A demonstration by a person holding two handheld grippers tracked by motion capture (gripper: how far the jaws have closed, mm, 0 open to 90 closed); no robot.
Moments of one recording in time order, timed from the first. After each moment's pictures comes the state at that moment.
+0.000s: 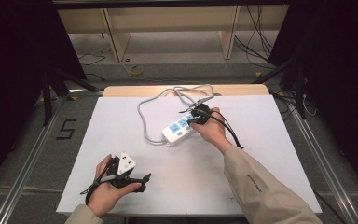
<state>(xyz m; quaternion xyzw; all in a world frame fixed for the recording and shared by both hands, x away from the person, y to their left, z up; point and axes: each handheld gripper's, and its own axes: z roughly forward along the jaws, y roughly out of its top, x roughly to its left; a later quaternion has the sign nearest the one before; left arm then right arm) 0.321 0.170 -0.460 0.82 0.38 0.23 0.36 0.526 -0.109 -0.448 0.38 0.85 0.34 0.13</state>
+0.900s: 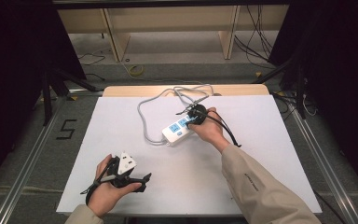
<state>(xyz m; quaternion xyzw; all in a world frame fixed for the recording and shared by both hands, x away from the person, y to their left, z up) 0.321 0.170 -0.459 0.82 0.38 0.23 0.36 0.530 -0.100 -0.451 0.37 0.87 0.30 0.11</state>
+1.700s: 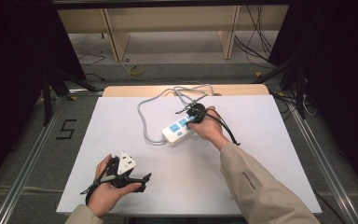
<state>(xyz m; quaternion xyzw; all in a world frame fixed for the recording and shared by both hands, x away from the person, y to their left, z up) 0.321 0.170 -0.459 0.82 0.38 0.23 0.36 0.534 -0.098 -0.449 0.37 0.87 0.29 0.10</state>
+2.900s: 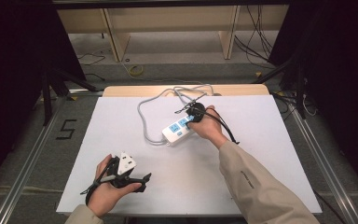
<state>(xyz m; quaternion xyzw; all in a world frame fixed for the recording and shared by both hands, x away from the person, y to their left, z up) 0.321 0.170 -0.459 0.82 0.38 0.24 0.36 0.536 -0.096 -0.447 0.38 0.88 0.28 0.10</state>
